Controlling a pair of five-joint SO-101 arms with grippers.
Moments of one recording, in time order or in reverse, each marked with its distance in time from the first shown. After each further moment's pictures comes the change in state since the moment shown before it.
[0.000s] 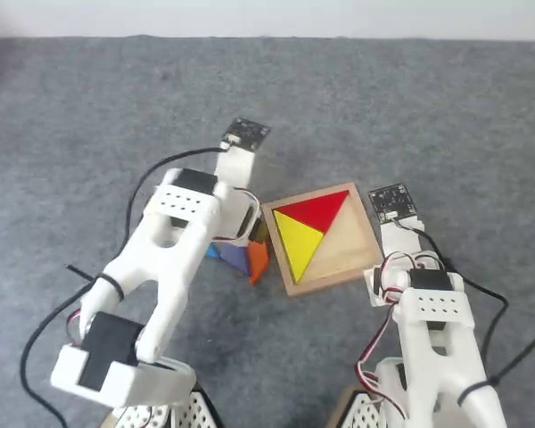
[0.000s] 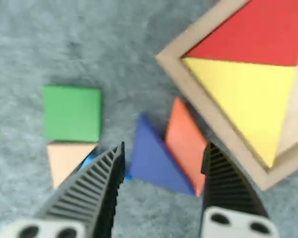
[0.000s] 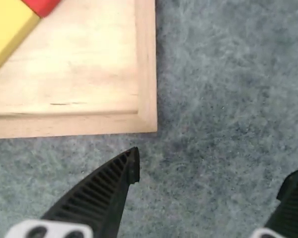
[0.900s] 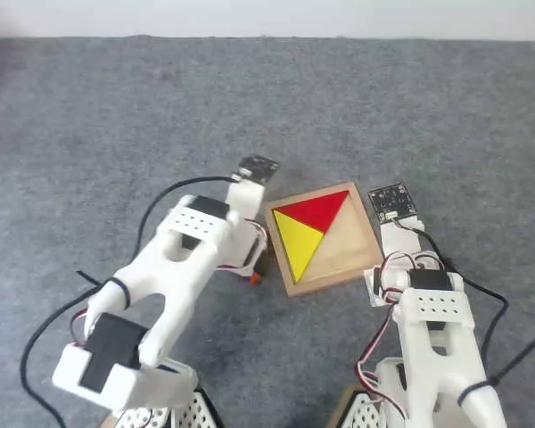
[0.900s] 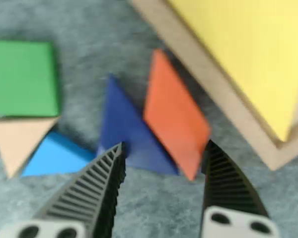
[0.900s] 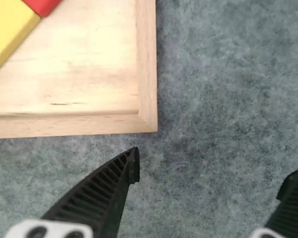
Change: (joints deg) left arm 2.5 -0.2 12.0 -6.7 1.9; right arm 0.0 0.0 0.0 0.0 0.0
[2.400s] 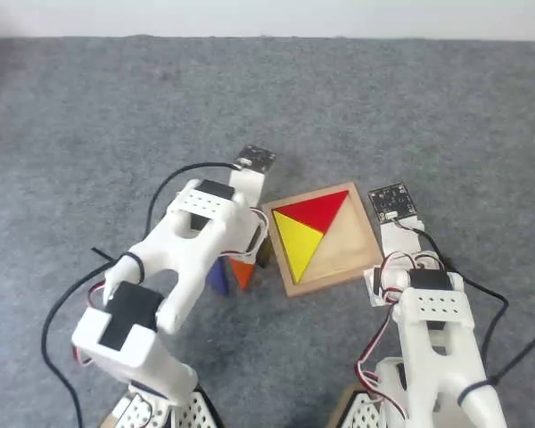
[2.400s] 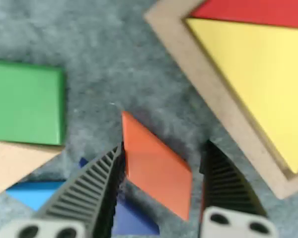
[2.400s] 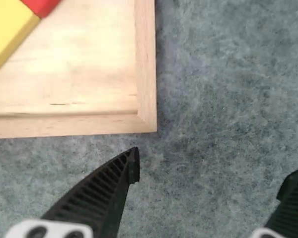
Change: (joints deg) left arm 0.9 11.8 -9.8 2.4 0.8; right arm 0.0 0.0 0.0 0.0 0.0
